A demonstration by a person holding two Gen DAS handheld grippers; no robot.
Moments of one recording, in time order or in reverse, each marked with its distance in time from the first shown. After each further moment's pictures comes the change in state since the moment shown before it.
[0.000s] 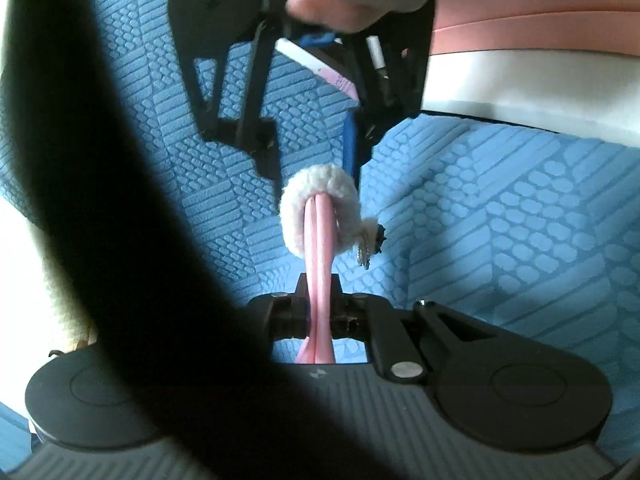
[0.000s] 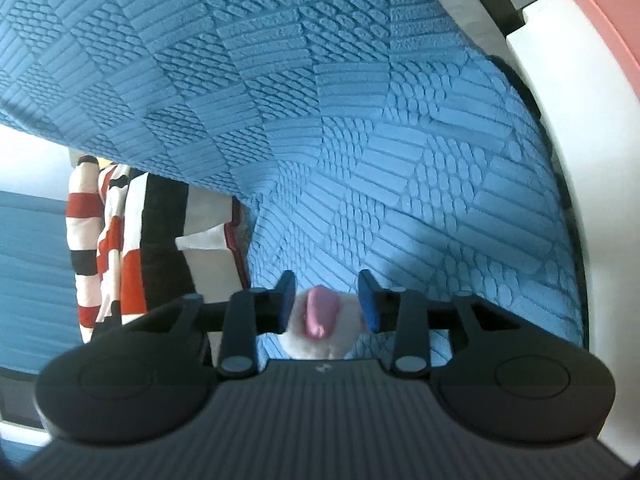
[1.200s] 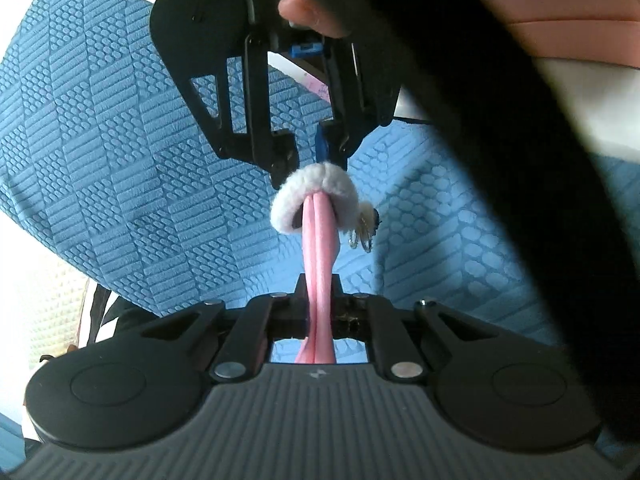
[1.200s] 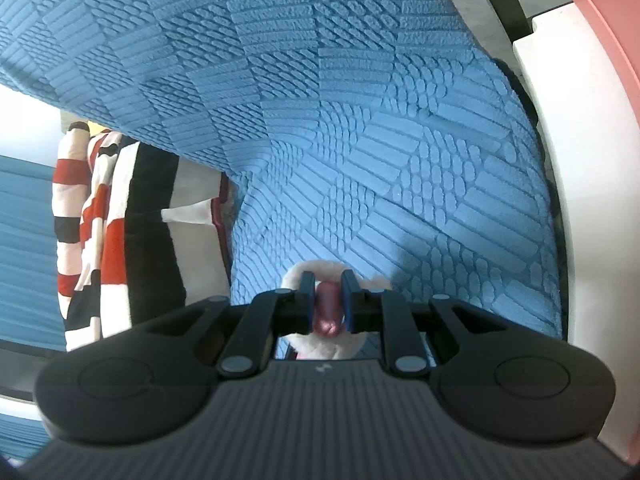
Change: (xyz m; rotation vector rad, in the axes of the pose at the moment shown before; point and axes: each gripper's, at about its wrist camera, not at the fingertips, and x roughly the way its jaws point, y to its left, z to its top) left arm -0.006 -0.005 0.002 0.010 -0.017 -0.047; right arm 0.001 0.002 -0.003 -0.077 0.040 -0.063
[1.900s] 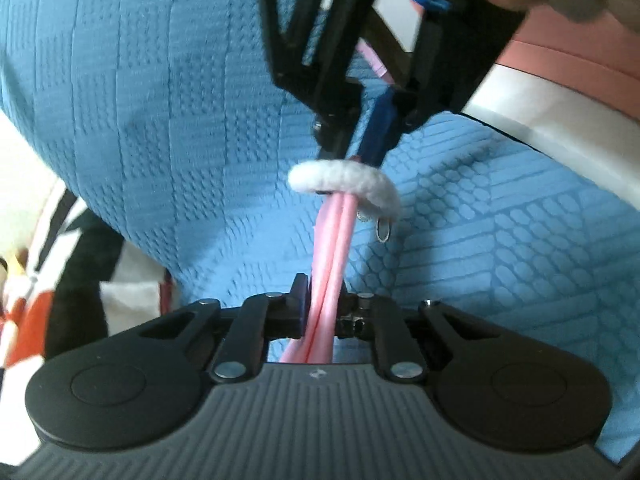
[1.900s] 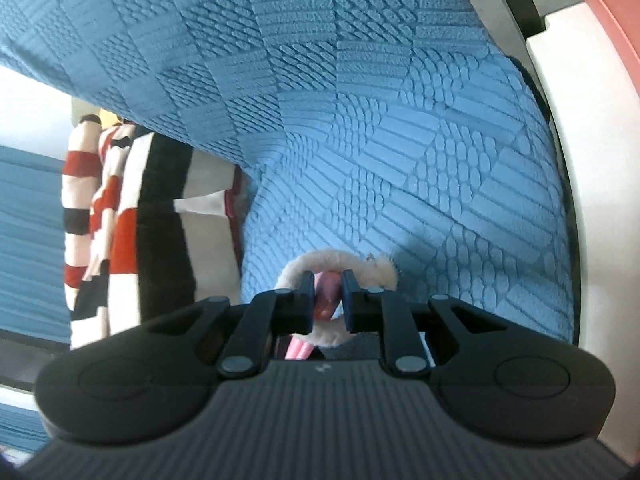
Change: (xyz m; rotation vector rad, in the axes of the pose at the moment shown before) left arm 0.014 0.029 -0.010 -0.252 0.115 -0.096; right arm -0.008 0.002 -0.011 -0.017 -0.007 0.044
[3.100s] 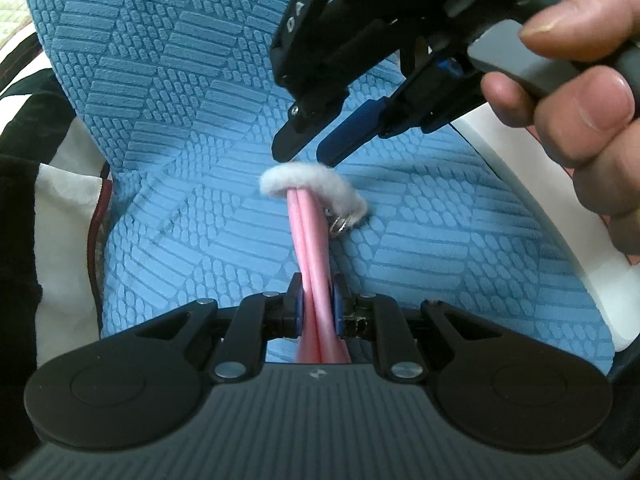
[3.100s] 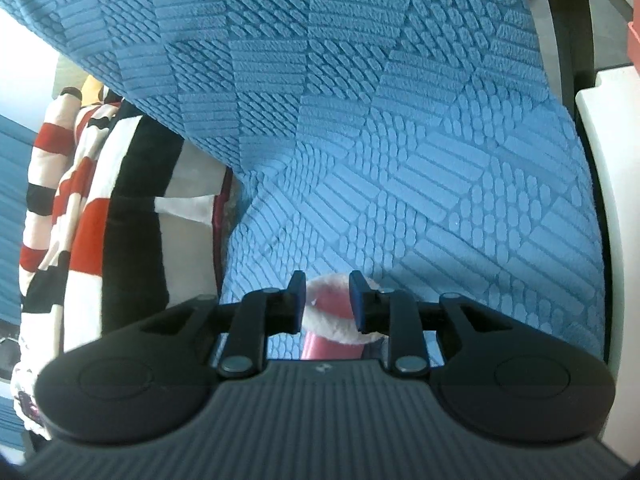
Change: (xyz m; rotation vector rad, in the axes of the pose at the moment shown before) left arm 0.015 0.068 -0.012 -0.371 0.165 -0.337; right arm 0.044 0.047 0.009 -0.139 -0.055 -0.131
